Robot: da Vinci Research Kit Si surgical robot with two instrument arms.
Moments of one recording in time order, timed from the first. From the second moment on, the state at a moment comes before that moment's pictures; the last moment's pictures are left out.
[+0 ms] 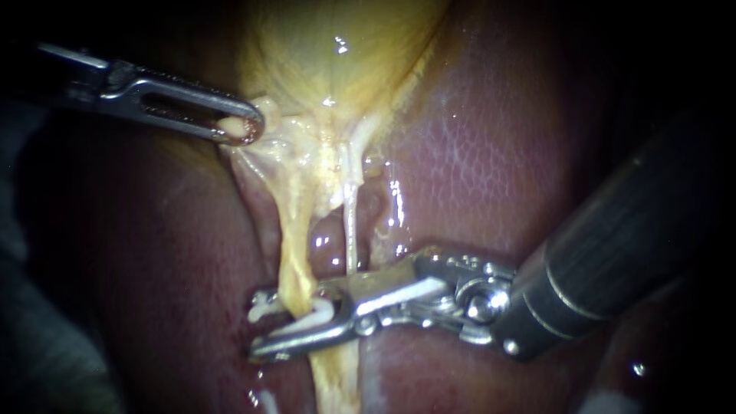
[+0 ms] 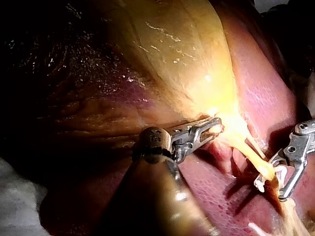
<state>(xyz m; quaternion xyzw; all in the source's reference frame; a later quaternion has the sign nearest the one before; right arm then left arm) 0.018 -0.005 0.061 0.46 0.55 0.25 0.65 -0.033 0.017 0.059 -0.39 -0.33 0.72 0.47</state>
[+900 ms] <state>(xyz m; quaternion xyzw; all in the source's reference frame) 0.017 -0.006 0.061 0.47 0.54 0.26 0.65 -0.033 0.017 0.059 -0.39 -0.33 0.72 0.47</state>
